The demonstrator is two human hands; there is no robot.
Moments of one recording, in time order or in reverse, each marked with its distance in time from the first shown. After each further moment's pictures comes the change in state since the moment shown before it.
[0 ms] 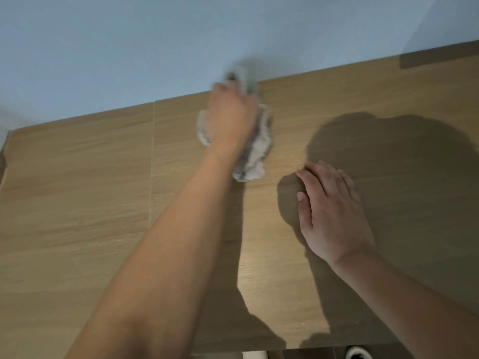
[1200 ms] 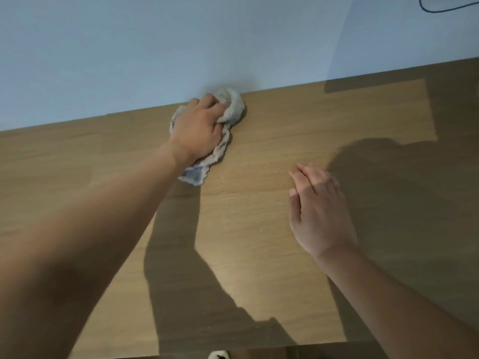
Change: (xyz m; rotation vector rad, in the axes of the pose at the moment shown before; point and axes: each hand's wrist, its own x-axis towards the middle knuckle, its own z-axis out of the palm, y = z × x) left_hand 0.003 0.031 0.032 0.213 -0.108 0.553; right_hand 0.002 0.112 -0.032 -0.002 0.048 -0.001
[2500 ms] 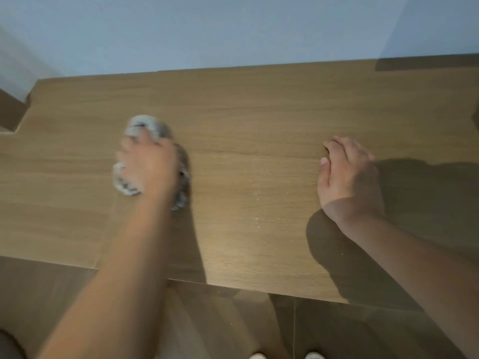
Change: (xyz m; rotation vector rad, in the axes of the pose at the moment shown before) left_hand -0.181 -0.017 -0.019 0.137 0.150 -1.248; right_hand 0.000 0.009 0.011 0.086 0.126 -0.061
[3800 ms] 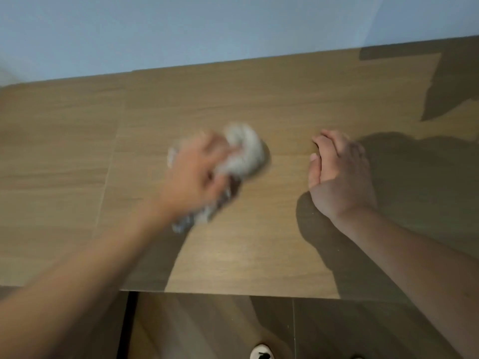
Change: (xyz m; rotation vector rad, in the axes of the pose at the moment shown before) left_hand -0.043 0.029 -0.016 -0.405 -0.222 1.405; right_hand 0.003 -0.005 -0.003 0.001 -0.015 0.037
